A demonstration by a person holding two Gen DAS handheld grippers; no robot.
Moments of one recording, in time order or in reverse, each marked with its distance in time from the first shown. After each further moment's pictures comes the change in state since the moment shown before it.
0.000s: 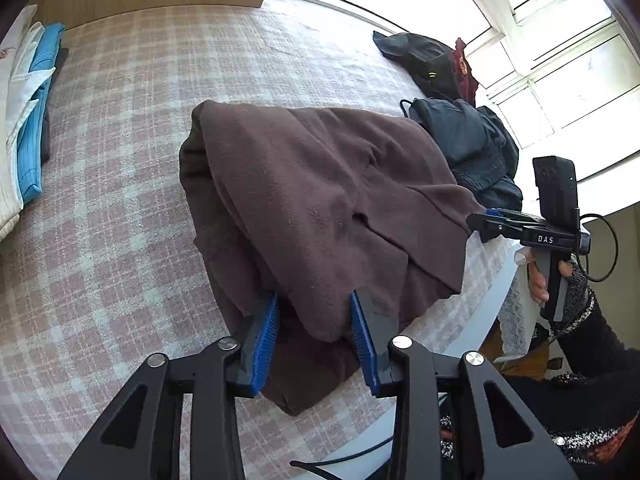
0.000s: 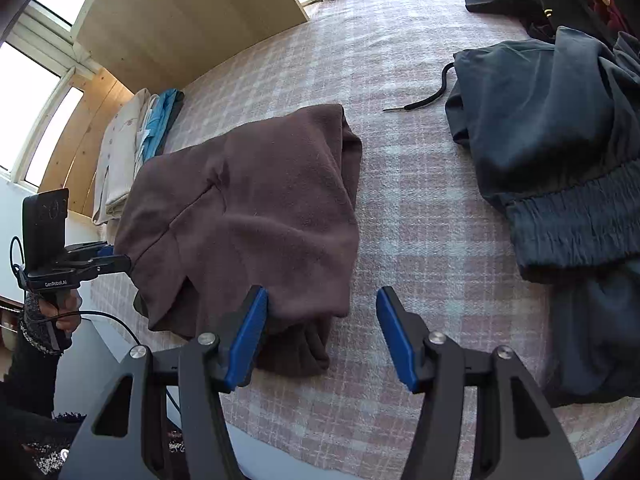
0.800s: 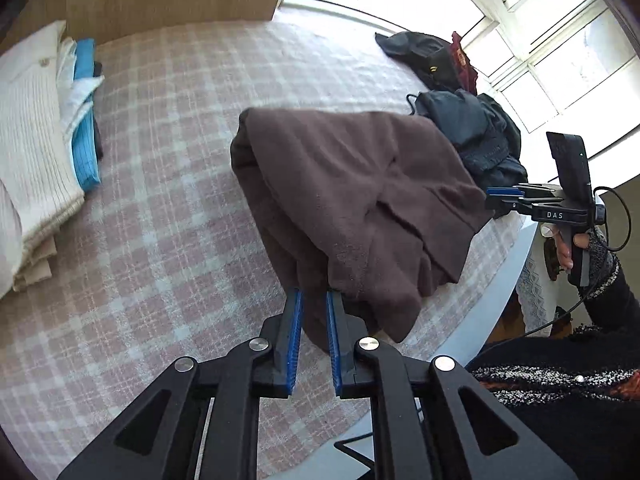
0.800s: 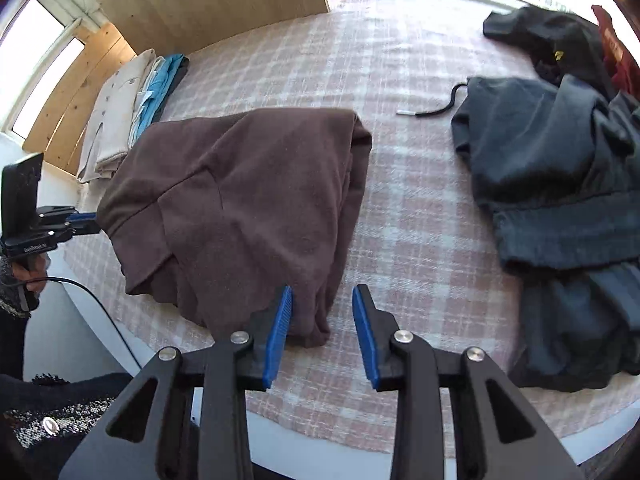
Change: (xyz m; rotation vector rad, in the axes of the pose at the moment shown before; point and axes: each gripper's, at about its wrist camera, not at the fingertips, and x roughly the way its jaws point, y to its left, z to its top) left arm -0.053 0.003 -0.025 0.103 -0.056 0.073; right arm -0.025 0.043 -0.006 -0.179 0.005 -0.144
